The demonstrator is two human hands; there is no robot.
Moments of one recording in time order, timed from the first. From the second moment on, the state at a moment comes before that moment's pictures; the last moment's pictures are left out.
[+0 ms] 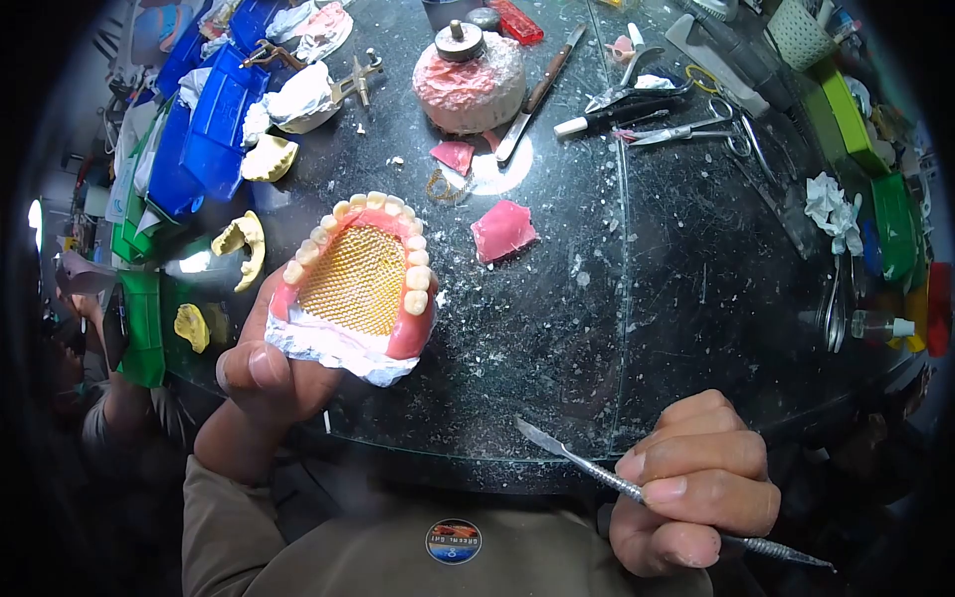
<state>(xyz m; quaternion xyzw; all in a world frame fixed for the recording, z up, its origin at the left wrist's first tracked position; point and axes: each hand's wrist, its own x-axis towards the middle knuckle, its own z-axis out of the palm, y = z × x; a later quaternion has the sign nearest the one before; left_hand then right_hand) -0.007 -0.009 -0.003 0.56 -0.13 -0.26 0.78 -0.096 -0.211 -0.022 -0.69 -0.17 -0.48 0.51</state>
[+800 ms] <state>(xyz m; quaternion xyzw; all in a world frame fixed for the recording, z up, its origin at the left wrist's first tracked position) -0.006 -0.015 -0.007 0.52 -0.12 -0.28 0.80 -0.098 -0.218 -0.019 -0.72 -0.18 -0.45 0.51</state>
